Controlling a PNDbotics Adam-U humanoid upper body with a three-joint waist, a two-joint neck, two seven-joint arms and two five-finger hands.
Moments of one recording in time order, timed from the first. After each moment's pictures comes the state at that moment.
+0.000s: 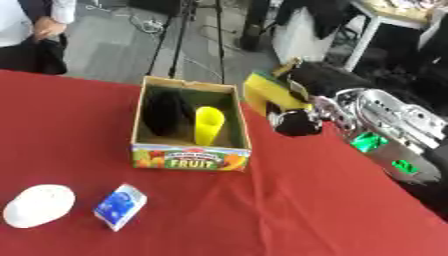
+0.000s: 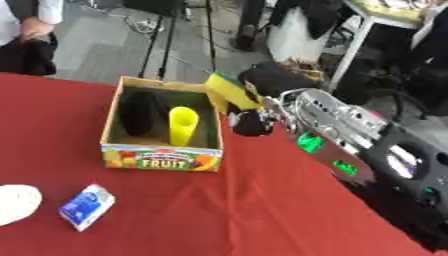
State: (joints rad) left arm -0.30 0.51 0.14 -1.99 -0.21 -0.44 0.26; right arm -1.12 -0.66 0.62 -1.59 0.88 0.61 0.61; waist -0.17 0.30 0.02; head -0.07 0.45
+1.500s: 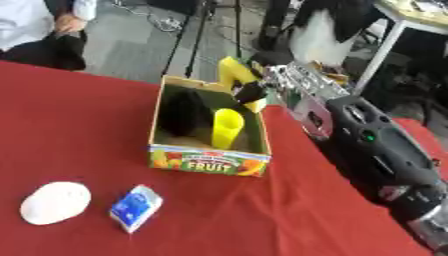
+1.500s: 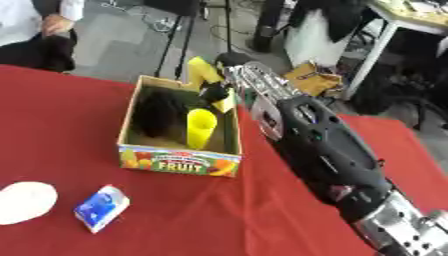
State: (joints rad) left arm -0.38 0.51 0.09 -1.99 -0.17 -0.47 0.20; right arm -1.29 -0.41 0.37 -0.99 0.91 0.47 0.43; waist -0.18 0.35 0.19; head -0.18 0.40
